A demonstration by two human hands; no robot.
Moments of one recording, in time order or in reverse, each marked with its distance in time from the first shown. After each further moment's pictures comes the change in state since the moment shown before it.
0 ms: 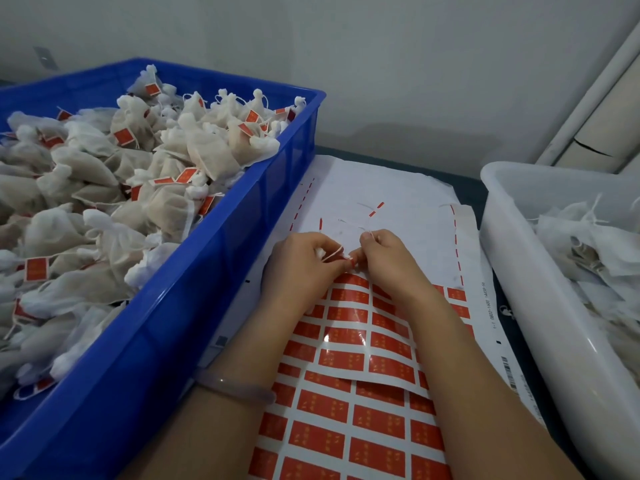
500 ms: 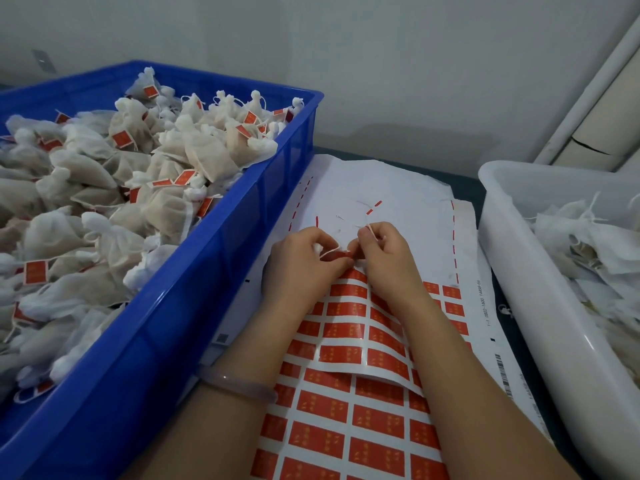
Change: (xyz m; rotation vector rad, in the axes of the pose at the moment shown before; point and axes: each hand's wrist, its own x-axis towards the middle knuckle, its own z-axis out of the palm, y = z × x) left_hand 0.002 -0.001 0.004 0.020 0.064 -0.012; right_hand -0.002 0.006 0.008 0.120 0.124 -0.165
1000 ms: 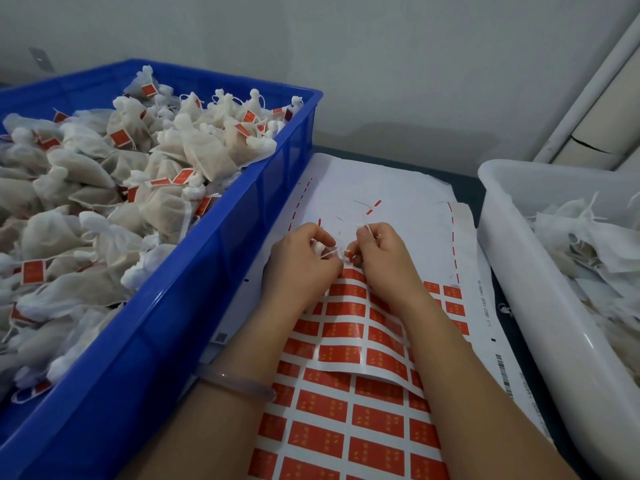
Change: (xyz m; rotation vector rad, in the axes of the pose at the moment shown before) left_hand -0.002 0.006 -0.006 -0.071 -0.050 -0.038; right_hand 0.004 0.001 0.001 -0.065 -0.036 0.024
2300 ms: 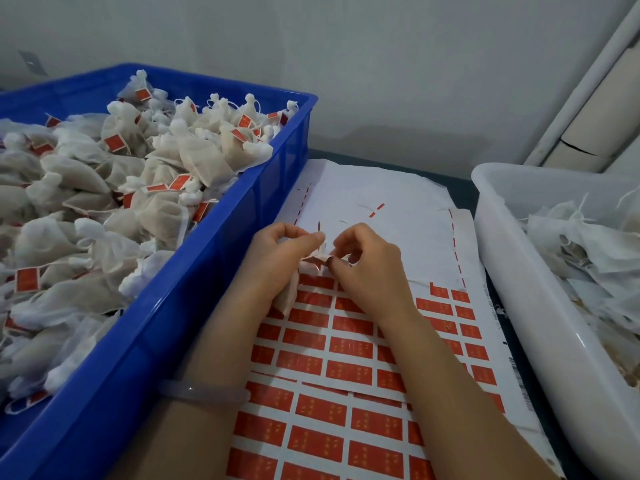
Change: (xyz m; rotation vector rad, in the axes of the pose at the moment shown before) left_hand -0.002 0.008 -0.035 -0.463 -0.121 -0.258; right_hand -0.016 -0.009 0.010 -0.352 0.128 -0.326
